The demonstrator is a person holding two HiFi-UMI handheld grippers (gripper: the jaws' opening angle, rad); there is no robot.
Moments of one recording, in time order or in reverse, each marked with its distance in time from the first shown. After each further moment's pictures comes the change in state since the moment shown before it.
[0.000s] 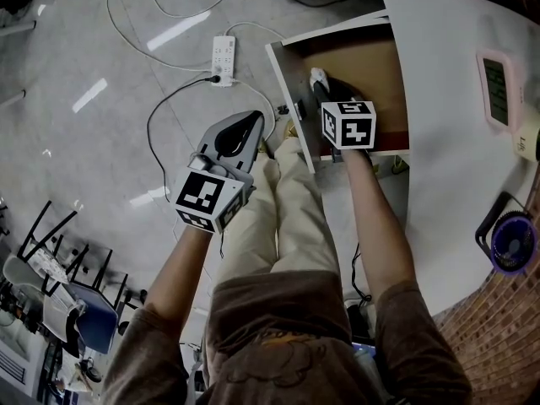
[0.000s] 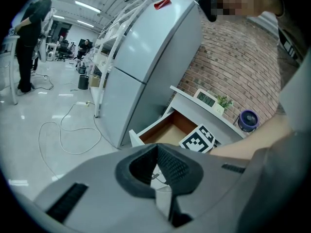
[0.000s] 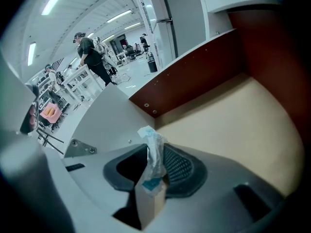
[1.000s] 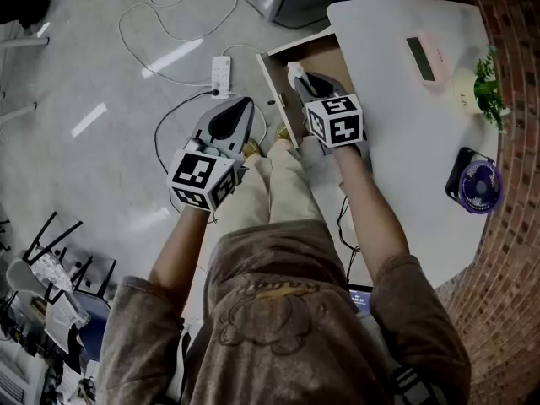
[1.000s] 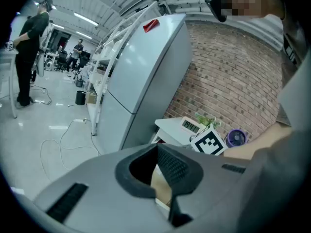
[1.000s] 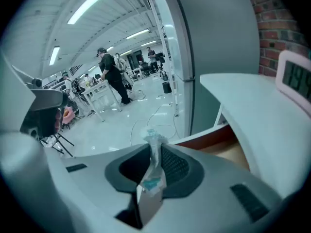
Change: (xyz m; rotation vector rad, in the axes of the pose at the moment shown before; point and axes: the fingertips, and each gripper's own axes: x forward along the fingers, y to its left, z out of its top) left arm -0.080 -0.052 0.115 0.038 -0.121 -0.024; right arm -0.148 0.072 0.104 -0.117 -0.185 0.088
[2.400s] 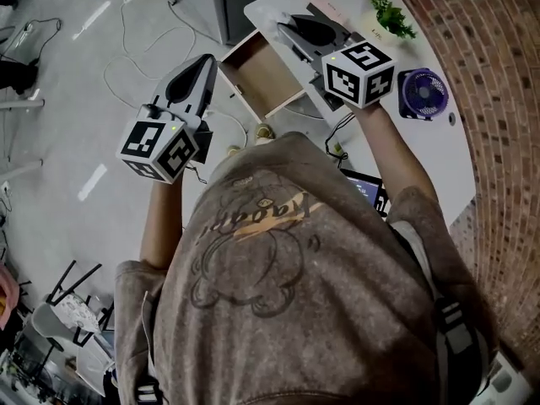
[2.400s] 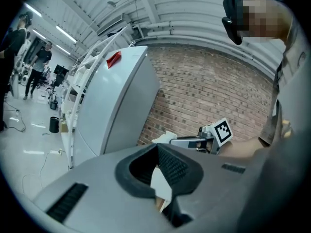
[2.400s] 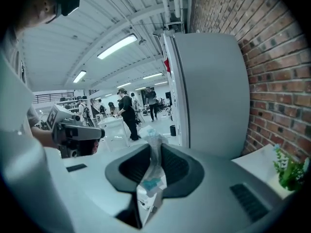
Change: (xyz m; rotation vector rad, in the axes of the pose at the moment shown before) left arm -0.086 -0.147 0.175 0.138 -0.214 -0.221; right arm -0.299 0.033 0.175 -0.123 -0.449 0.058
